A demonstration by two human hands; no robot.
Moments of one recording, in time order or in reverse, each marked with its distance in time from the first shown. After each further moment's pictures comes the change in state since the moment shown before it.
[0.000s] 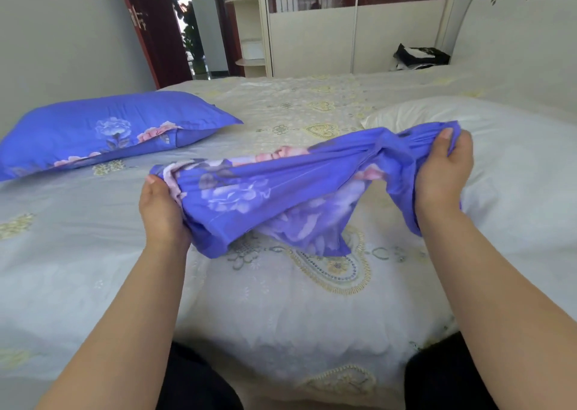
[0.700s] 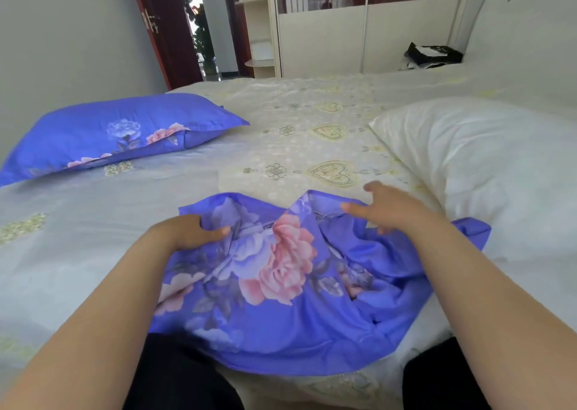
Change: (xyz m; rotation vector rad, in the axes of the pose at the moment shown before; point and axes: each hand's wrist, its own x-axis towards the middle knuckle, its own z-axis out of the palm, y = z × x) left_hand 0.016 -0.003 -0.014 1.806 -0.702 -0.098; right_hand -0.021 0.017 0.011 -1.065 -1.090 0.171
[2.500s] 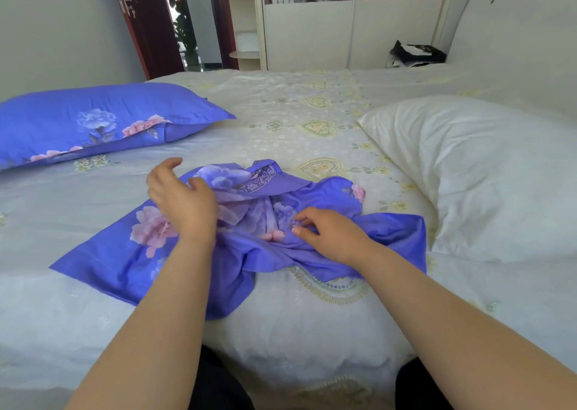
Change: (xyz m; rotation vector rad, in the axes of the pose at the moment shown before) left_hand 0.014 0.069 0.010 -0.994 1.172 -0.092; right_hand 0.008 -0.035 0.080 0.102 0.036 -0.422
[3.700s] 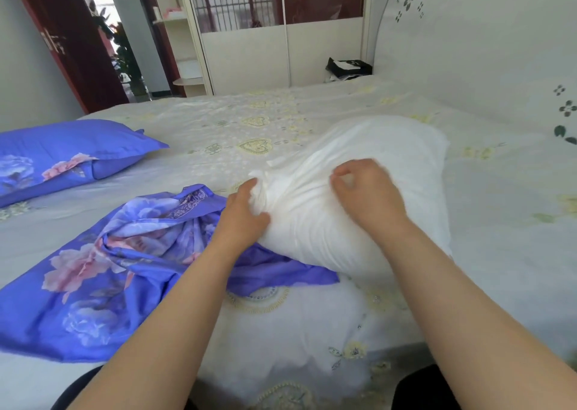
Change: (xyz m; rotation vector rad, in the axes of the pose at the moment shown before) left_hand -0.130 0.099 0.070 0.120 -1.055 0.152; right_hand -0.100 0.052 -0.156 -0.081 0.648 0.365
